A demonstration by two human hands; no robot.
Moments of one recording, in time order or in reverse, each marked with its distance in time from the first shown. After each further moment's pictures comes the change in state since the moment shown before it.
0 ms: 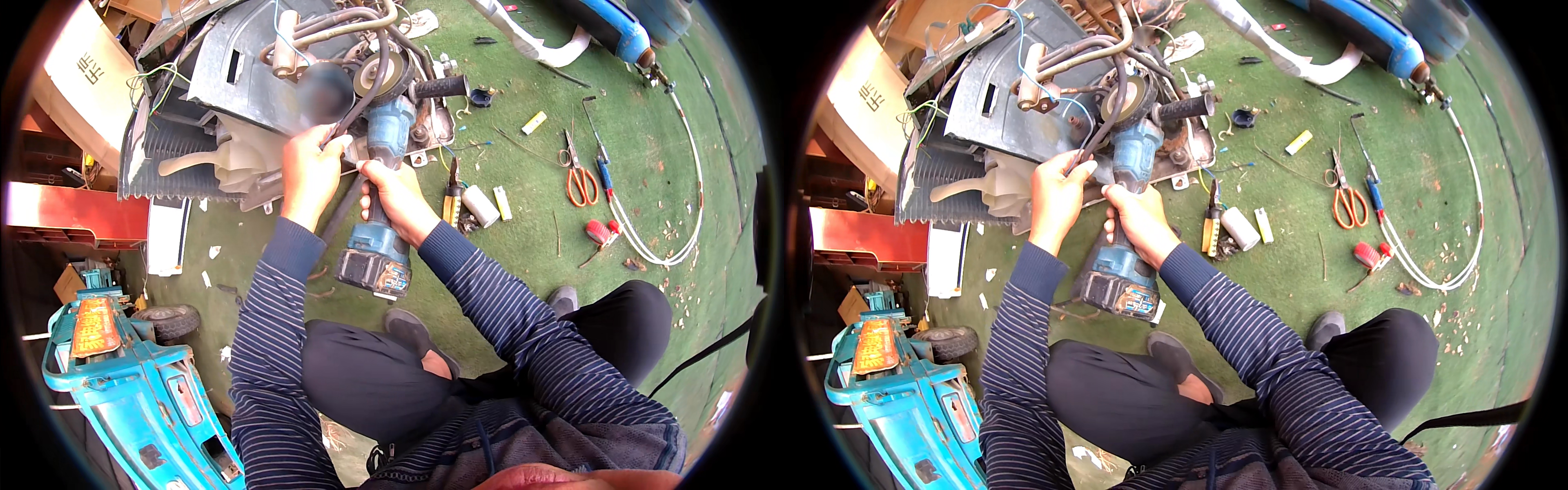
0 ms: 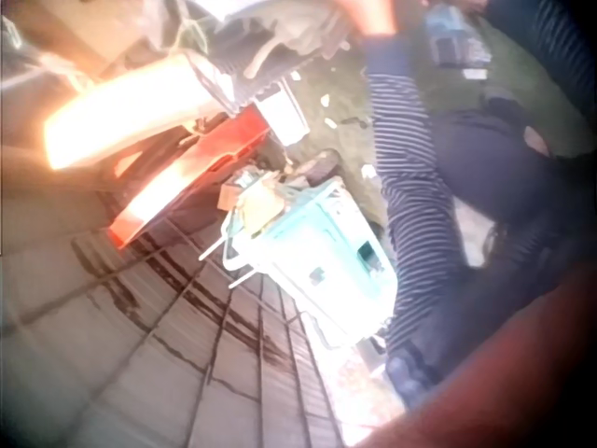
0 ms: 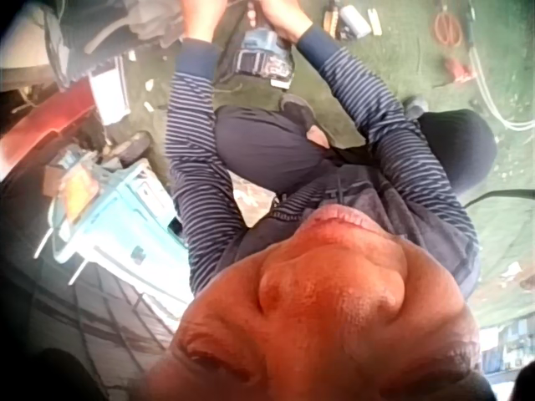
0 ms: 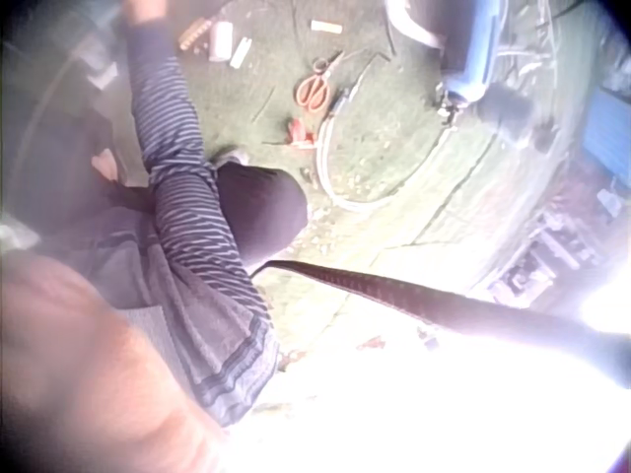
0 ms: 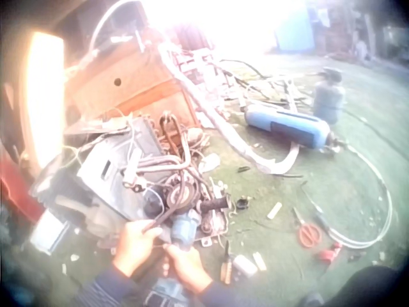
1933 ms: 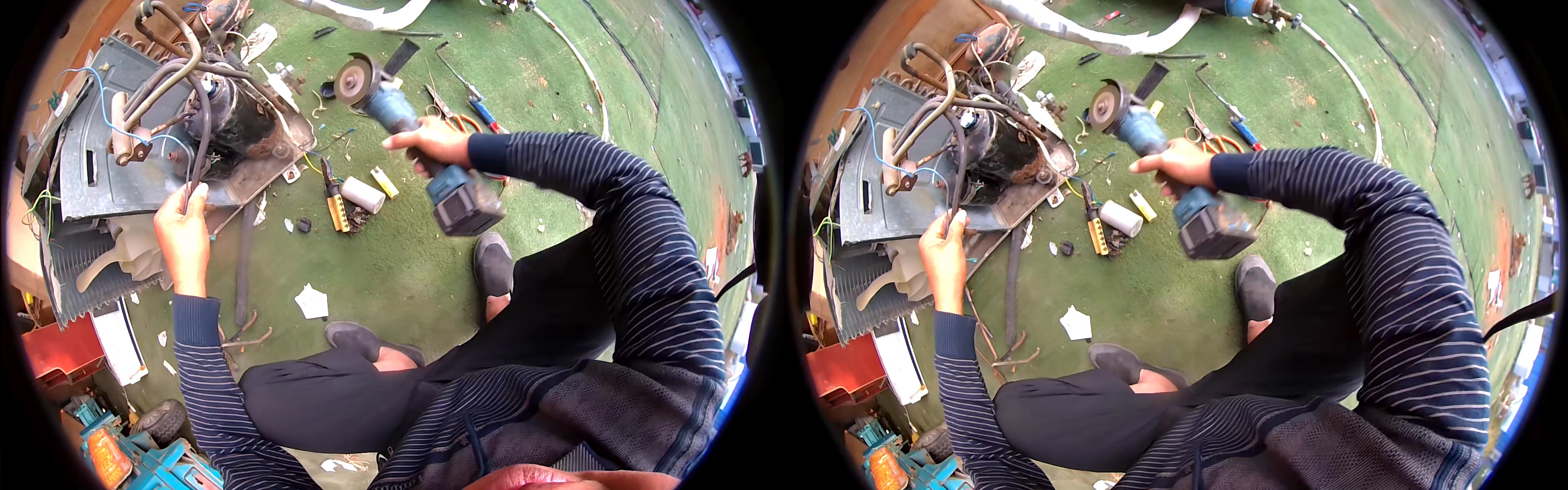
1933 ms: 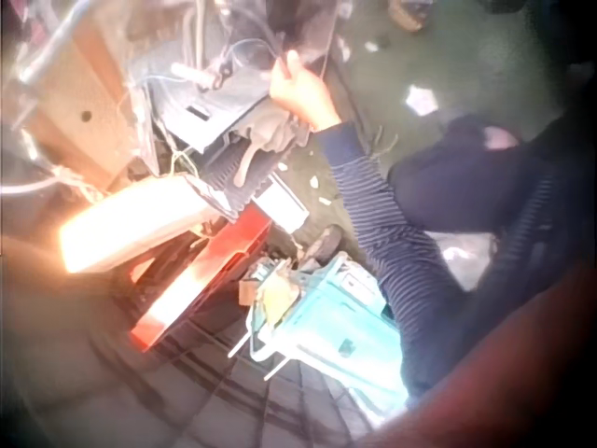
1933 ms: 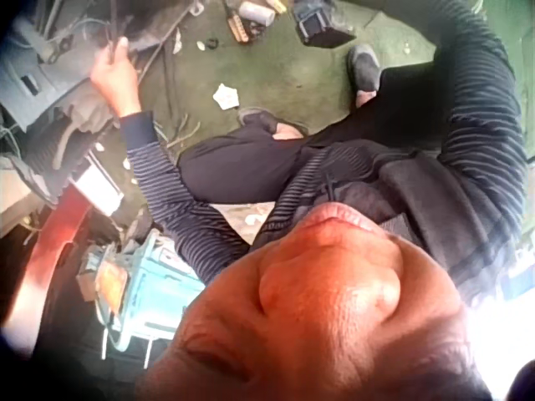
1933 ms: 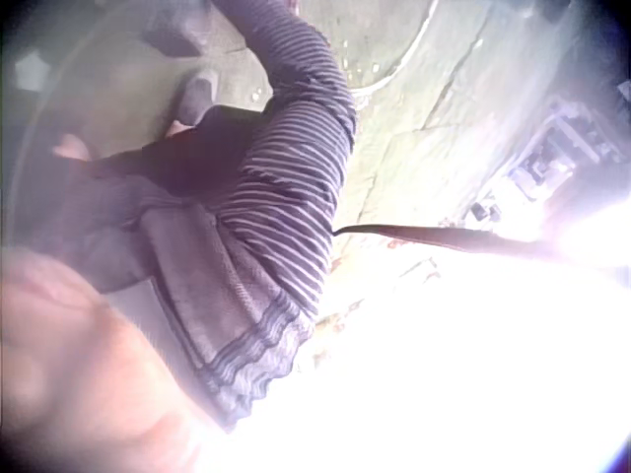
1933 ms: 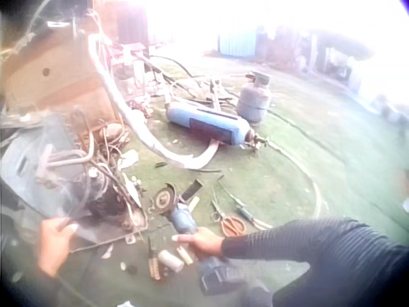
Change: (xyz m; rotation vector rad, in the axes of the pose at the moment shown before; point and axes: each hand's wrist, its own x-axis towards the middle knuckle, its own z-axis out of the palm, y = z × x) left_hand 0.007 -0.003 -0.006 0.021 -0.016 -0.050; right_hand -0.052 -0.145 -0.221 -0.733 0.288 0.191
